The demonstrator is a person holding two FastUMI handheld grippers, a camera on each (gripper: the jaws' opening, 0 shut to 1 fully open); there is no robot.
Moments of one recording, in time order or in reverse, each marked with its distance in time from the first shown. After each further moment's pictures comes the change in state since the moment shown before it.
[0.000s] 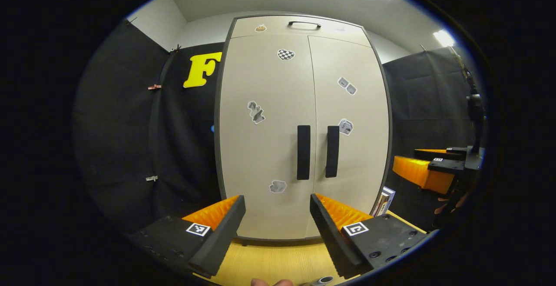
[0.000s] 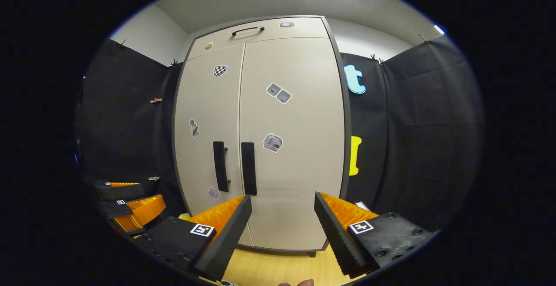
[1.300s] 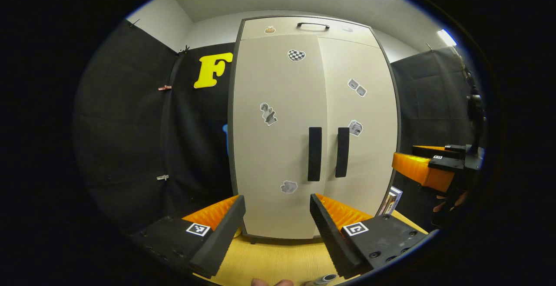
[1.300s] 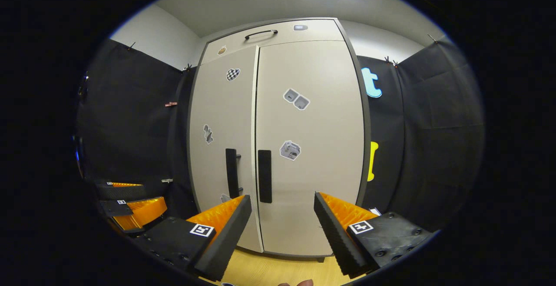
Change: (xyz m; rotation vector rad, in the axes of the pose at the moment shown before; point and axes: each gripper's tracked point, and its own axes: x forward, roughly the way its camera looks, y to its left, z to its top) left arm -0.014 0.020 0.001 -0.014 0.021 0.094; right arm 0.014 0.030 0.006 0.005 -0.012 0.146
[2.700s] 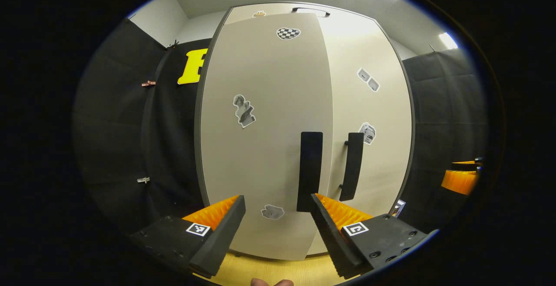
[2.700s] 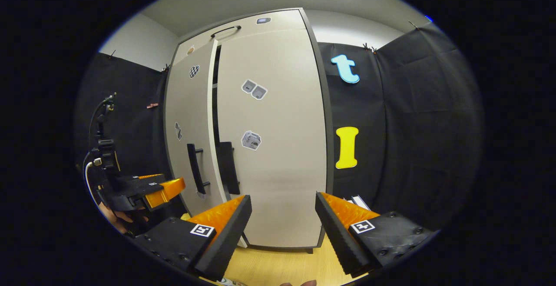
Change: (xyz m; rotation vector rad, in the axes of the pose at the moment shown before) left arm 0.096 -0.031 0.011 -0.023 -0.012 -0.067; right arm -0.023 -0.069 -0.006 0.067 0.058 -0.102
